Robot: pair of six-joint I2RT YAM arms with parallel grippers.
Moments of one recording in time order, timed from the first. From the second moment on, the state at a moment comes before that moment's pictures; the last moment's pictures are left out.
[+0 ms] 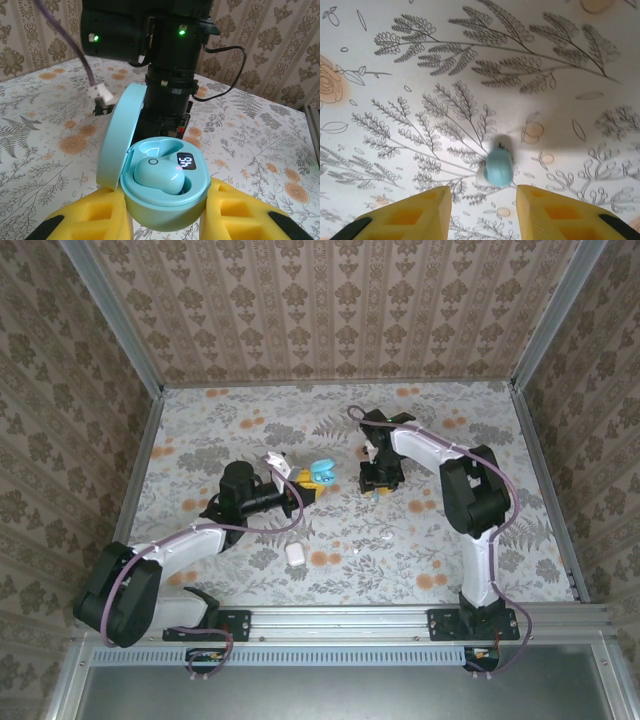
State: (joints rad) left arm -0.55 1.27 0.51 0.56 0.67 -0.04; right arm 0.41 2.04 1.55 -1.03 -0.17 0.33
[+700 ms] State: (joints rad) left arm -0.56 1.27 0.51 0.54 0.68 -0.04; right arm 0.40 1.96 1.33 -0.72 -0.17 0.56
